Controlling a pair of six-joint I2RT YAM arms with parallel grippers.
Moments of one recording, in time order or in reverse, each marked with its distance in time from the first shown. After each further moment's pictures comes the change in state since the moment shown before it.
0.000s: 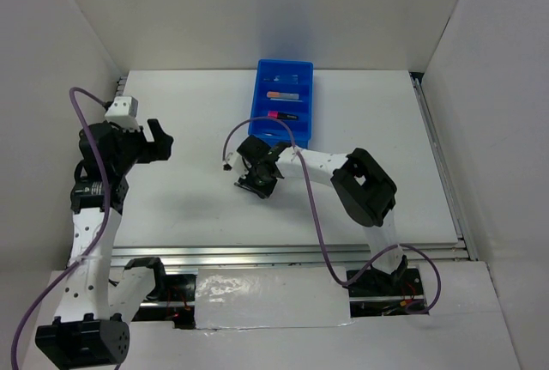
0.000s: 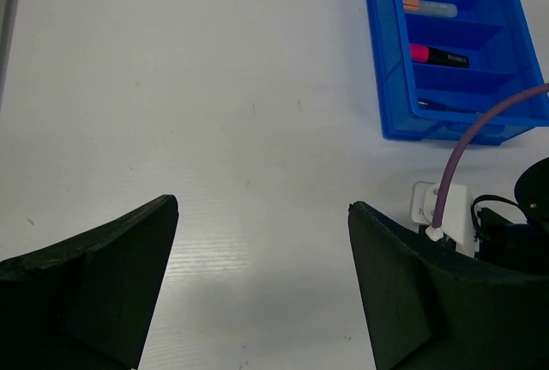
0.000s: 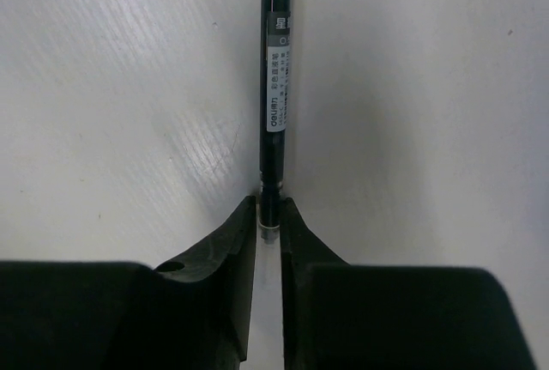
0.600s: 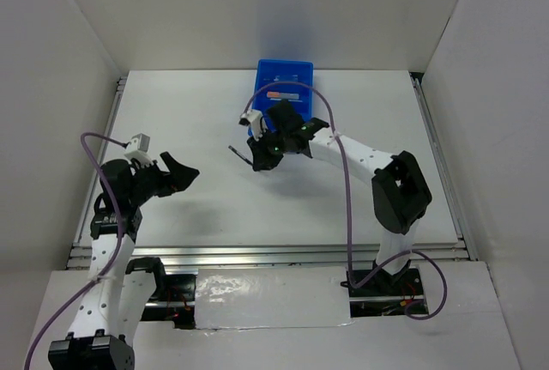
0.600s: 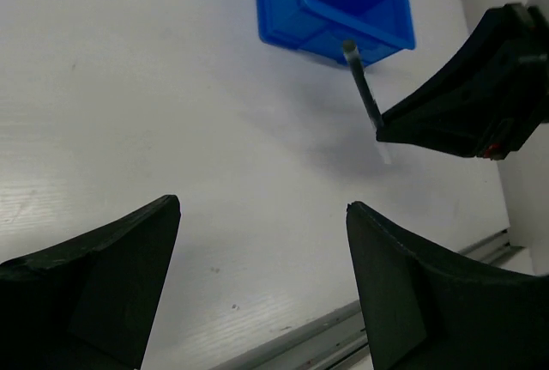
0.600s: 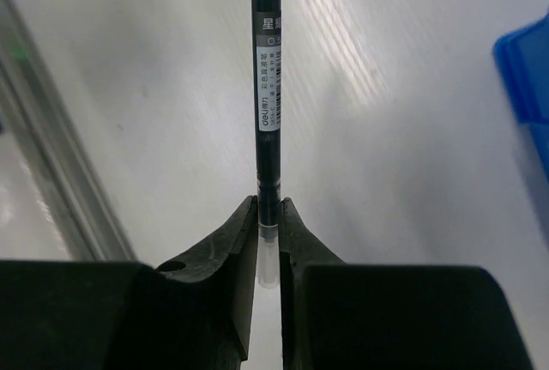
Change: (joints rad) left arm 0.000 -0.191 -0.396 0.120 0.269 -0.343; right arm -0.157 -0.198 -0.006 0.090 -0.307 0.137
